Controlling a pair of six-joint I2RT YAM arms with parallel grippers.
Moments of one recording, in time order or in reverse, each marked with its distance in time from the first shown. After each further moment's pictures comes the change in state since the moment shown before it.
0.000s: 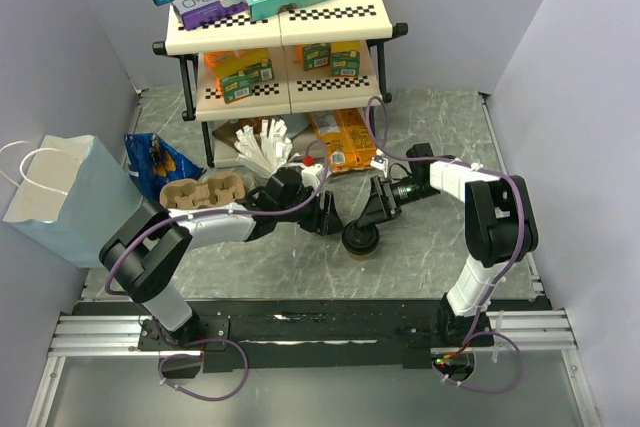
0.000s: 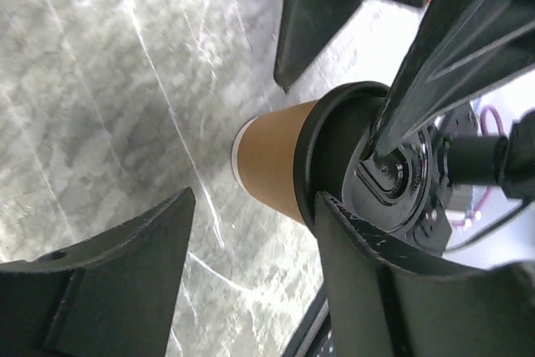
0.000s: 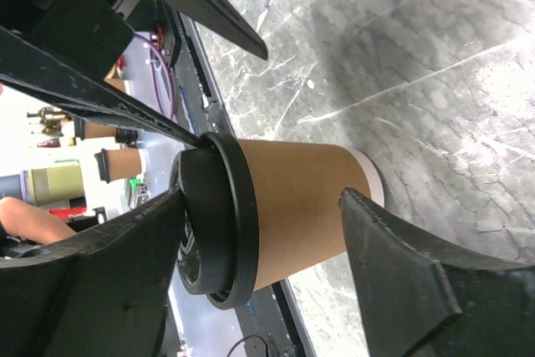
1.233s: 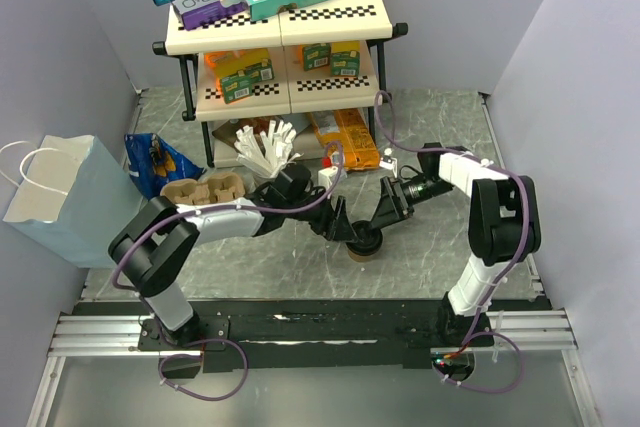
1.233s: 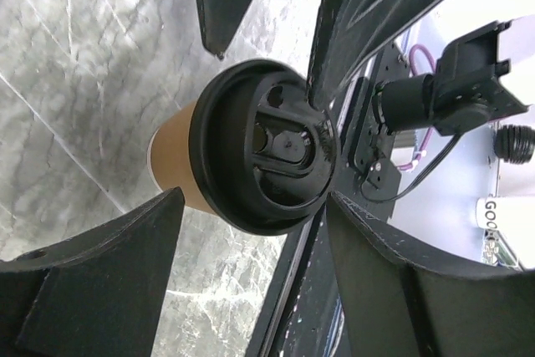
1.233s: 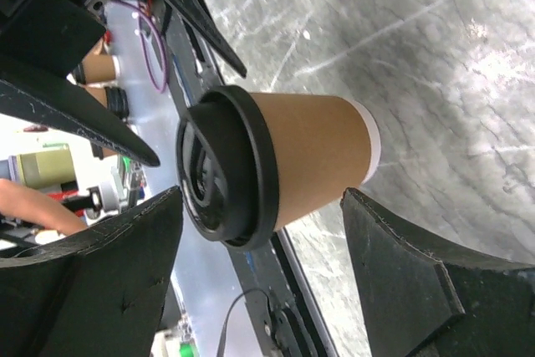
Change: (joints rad) left arm -0.013 0.044 0.083 -0.011 0.246 0.060; right arm -0.070 -0.011 0.076 -0.295 0.049 -0.224
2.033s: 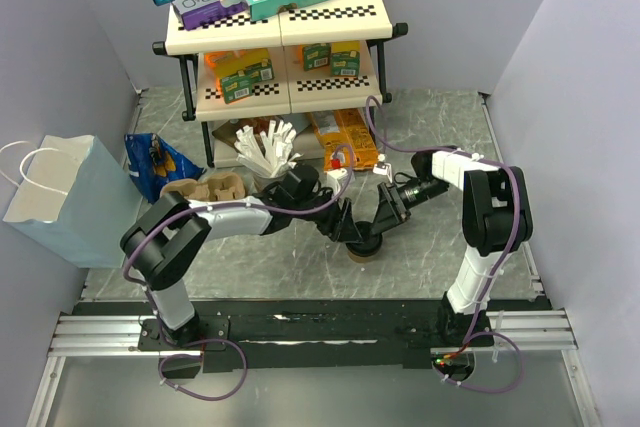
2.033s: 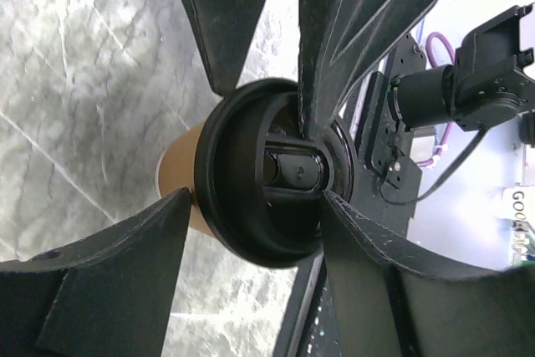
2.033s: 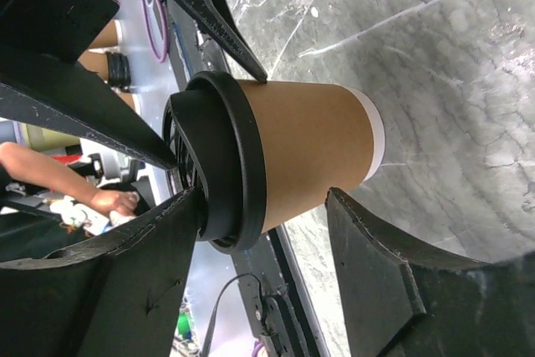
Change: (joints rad) left arm -0.029 0.075 0.041 0.006 -0.006 0.069; right arm 0.031 0.100 0.040 -0.106 0.010 -0.157
